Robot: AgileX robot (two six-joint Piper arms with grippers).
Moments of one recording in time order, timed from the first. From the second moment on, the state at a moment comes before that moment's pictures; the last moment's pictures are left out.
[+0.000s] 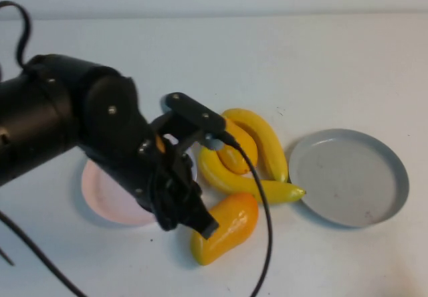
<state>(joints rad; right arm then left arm) 0.06 -0.01 0.02 0.11 0.35 0.02 -0.66 1.50 -1.16 -0.19 1.01 0.26</state>
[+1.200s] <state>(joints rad) 0.06 -0.01 0.02 0.11 0.35 0.02 -0.77 1.89 -1.37 -0.04 0.93 0.34</state>
